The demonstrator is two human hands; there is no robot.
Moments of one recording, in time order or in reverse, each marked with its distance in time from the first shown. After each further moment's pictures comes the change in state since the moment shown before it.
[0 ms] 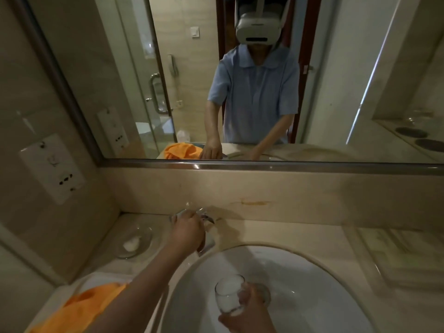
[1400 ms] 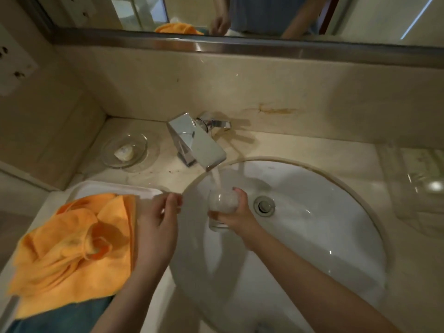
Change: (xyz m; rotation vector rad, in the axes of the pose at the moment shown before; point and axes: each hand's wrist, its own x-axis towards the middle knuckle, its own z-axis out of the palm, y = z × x) left_hand -0.133 -0.033 0.045 -0.885 0.299 -0.363; right_hand 0.048 0.051 0.037 -0.079 -0.164 0.263
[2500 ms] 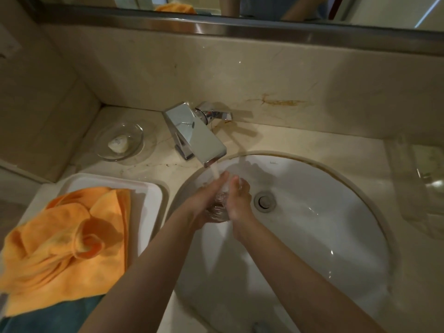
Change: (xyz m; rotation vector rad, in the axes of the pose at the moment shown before) left_hand 0.049 -0.015 0.081 -0.318 -0.688 -0.703; right_hand 0.002 -0.032 0.013 0.120 0.221 0.112
